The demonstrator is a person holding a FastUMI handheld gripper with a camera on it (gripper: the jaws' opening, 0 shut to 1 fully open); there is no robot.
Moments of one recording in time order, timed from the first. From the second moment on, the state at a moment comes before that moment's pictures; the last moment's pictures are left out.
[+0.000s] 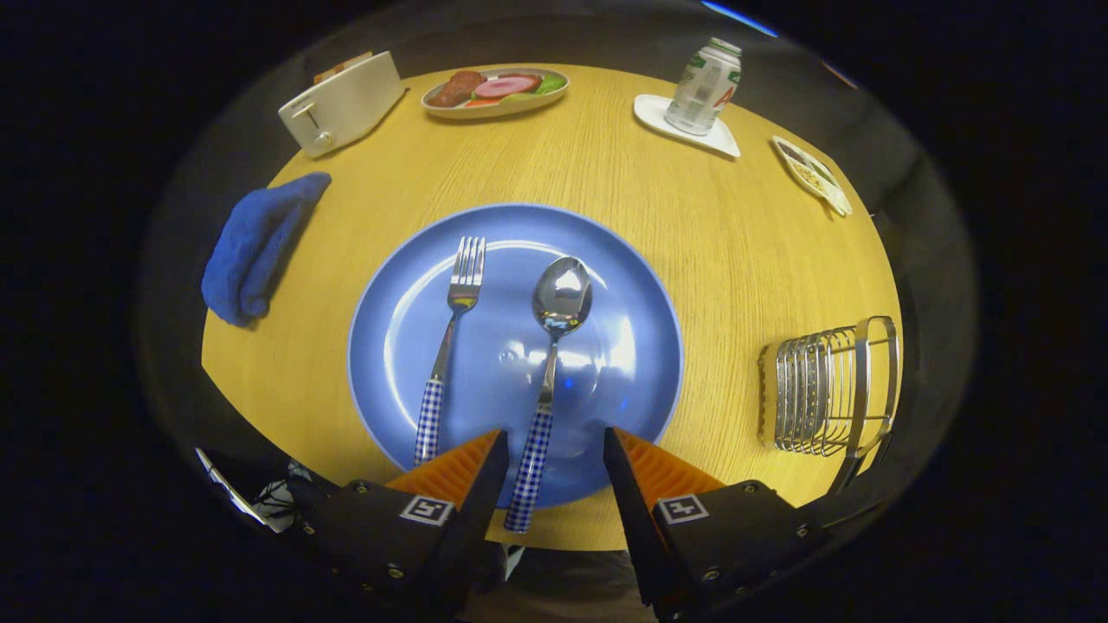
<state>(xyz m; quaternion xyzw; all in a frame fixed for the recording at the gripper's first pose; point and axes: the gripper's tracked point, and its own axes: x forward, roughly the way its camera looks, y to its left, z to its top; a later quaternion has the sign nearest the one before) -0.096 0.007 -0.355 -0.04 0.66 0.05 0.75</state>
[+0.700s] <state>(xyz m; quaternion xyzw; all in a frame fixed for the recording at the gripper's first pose) -0.095 -0.011 -0.340 -0.10 0.69 0.11 0.71</state>
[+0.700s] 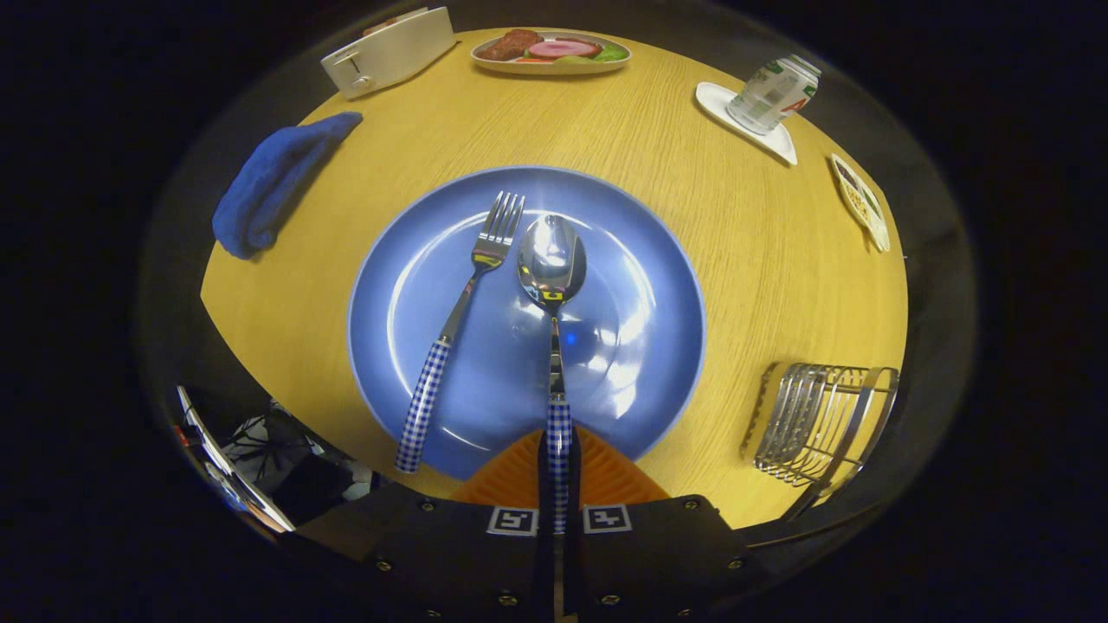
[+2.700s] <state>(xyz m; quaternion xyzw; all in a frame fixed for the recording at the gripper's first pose) -0.118 -0.237 -0.280 -0.17 0.85 0.14 0.48</state>
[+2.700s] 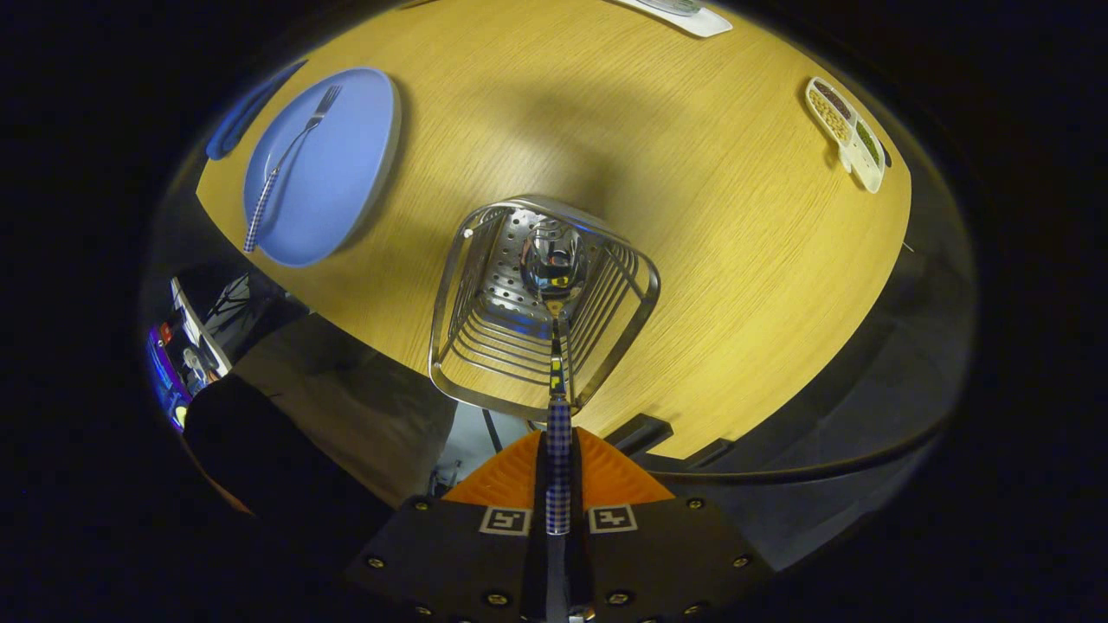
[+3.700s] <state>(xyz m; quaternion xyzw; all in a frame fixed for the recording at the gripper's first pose) -0.131 -0.215 -0.220 -0.09 0.79 0.08 0.60</state>
